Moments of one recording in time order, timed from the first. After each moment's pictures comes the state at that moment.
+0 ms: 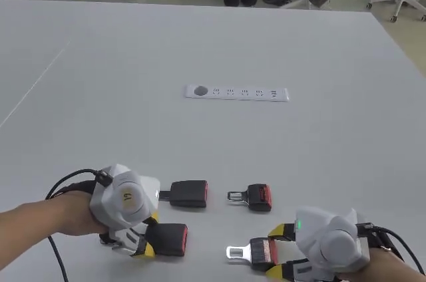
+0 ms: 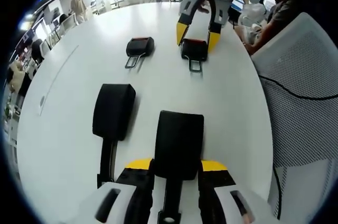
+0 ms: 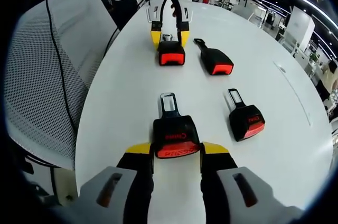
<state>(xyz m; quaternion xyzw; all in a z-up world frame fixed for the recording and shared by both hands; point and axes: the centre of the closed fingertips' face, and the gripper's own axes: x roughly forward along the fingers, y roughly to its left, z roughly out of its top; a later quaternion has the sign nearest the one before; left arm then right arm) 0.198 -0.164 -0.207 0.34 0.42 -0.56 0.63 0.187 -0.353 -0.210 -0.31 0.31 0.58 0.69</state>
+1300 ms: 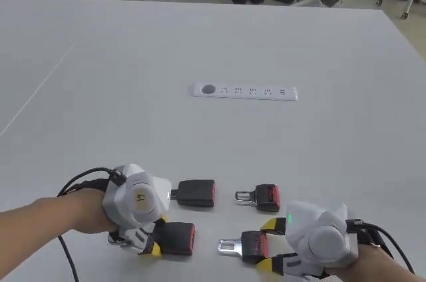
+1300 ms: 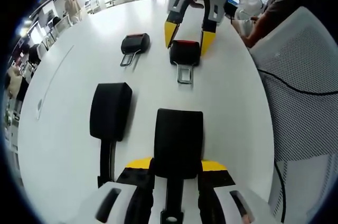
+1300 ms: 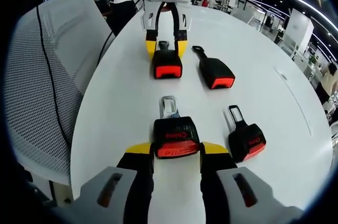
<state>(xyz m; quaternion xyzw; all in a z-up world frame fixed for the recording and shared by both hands) 0.199 -0.161 -0.209 0.36 0.43 -0.56 0.61 0.197 -0.320 -0.205 -0.31 0.30 0.58 0.69</state>
